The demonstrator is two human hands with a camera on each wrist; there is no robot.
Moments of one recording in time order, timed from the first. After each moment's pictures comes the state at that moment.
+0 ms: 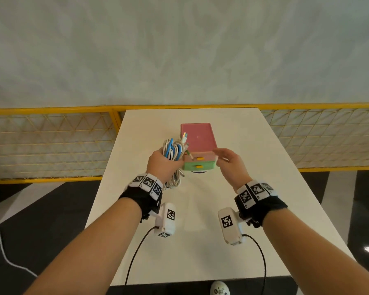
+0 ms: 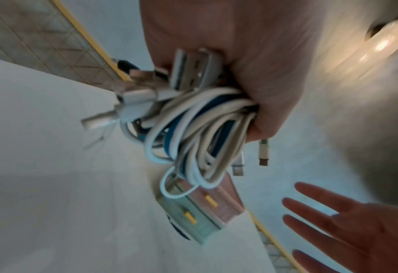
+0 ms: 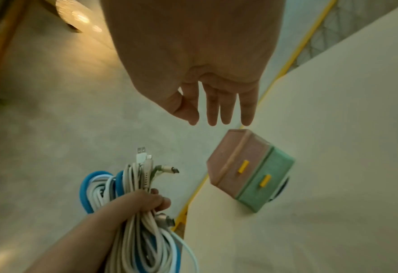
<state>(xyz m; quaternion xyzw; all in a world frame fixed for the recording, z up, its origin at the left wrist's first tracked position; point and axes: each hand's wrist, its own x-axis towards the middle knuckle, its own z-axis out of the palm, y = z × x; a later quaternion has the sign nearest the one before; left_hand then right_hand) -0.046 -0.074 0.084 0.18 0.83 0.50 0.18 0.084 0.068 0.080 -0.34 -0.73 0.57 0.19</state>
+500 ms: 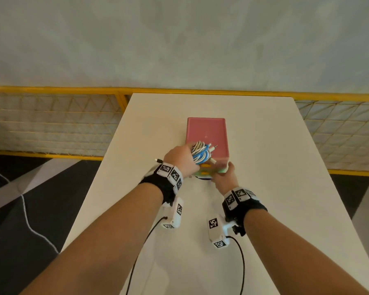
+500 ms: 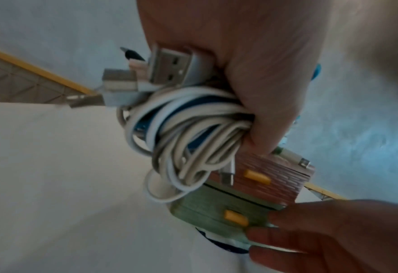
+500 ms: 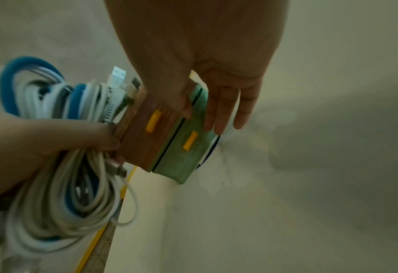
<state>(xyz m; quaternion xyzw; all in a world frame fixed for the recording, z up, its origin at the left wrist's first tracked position) -0.093 0.034 0.040 0.31 0.91 0.19 0.19 0.000 0.138 -0.049 -0.47 -0.67 0.58 0.04</state>
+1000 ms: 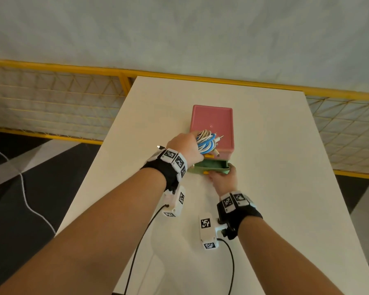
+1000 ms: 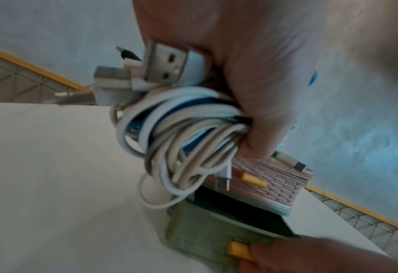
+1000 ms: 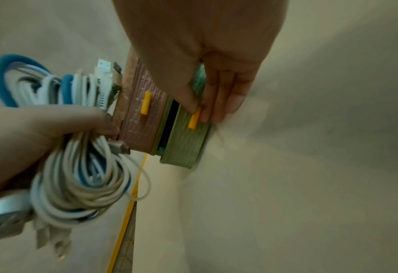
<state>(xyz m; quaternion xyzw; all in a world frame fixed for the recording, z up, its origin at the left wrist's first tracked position) -0.096 0.034 0.034 0.32 0.91 0.18 0.18 0.013 0.116 -0.063 -0.48 -0.62 0.61 0.11</state>
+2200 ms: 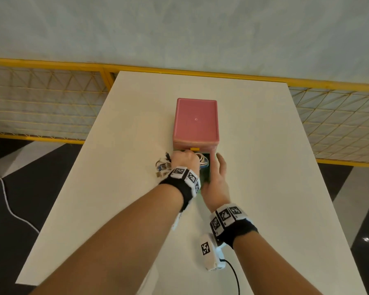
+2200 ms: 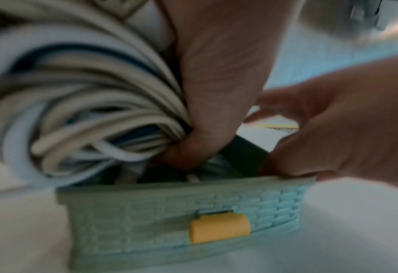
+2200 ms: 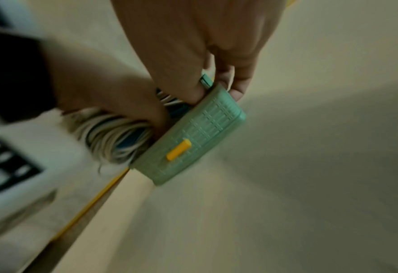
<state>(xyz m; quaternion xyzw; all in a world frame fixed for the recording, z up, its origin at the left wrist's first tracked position) -0.035 0.059 -0.010 0.38 0.91 -0.14 0.10 0.062 0.104 -0.060 -0.28 -0.85 0.42 0.13</state>
